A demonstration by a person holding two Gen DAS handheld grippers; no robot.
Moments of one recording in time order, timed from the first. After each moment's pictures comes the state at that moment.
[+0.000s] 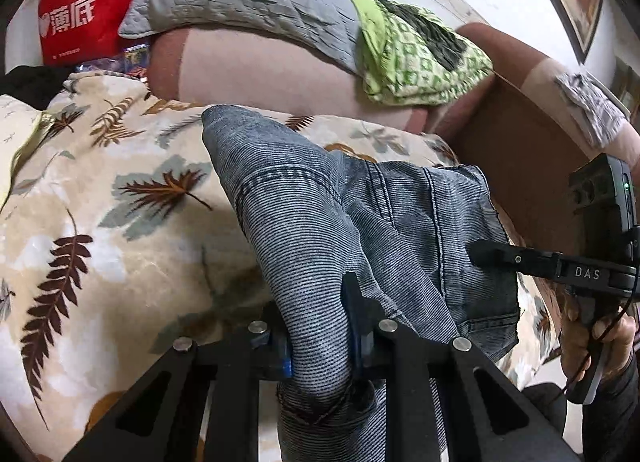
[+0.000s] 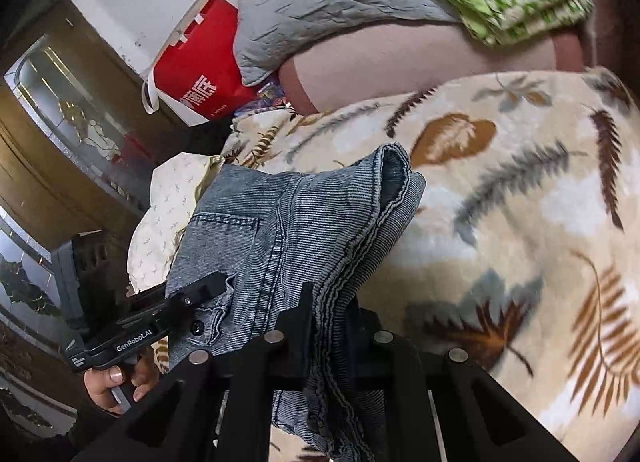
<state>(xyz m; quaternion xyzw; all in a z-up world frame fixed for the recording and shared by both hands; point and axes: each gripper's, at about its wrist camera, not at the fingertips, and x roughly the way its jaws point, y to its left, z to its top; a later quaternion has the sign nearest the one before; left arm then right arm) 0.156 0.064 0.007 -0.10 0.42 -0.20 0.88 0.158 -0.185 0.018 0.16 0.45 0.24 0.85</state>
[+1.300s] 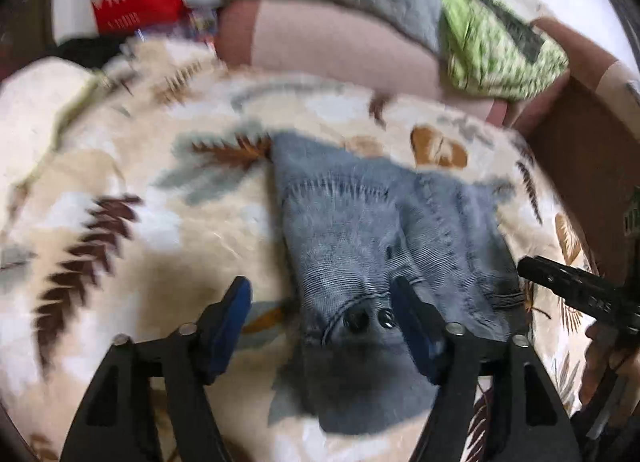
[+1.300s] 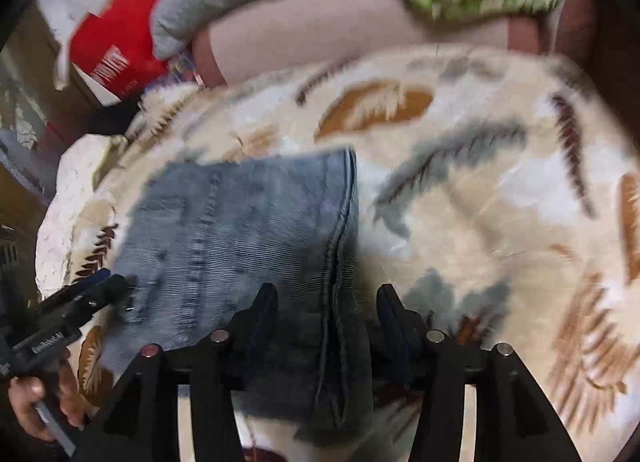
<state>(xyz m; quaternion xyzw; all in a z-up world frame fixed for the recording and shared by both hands) 0.161 0.081 -0.039 -0.08 0.44 -0.07 0.89 0.182 -0.177 -0.046 0.08 0.47 0.10 0.87</state>
